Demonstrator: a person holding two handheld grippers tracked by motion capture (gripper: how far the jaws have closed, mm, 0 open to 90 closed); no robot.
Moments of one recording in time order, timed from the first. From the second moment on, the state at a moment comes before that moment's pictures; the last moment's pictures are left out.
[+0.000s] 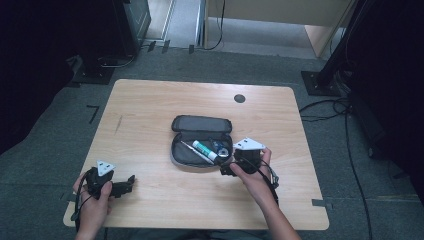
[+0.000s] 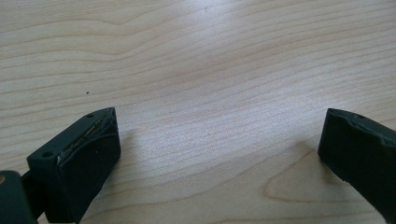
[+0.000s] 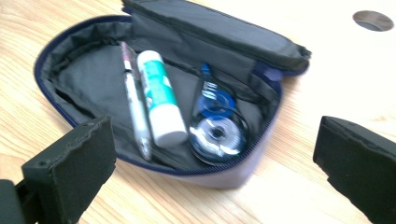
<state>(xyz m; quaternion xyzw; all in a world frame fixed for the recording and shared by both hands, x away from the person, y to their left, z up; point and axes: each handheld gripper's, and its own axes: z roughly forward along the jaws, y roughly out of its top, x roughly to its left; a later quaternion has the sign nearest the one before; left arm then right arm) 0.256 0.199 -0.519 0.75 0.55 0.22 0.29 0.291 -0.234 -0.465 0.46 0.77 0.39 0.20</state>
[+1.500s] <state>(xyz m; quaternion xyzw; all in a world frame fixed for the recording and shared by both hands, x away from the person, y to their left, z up) 0.256 0.199 -0.519 0.75 0.55 0.22 0.29 0.259 -0.339 -0.487 0.53 0.74 0.34 0.22</state>
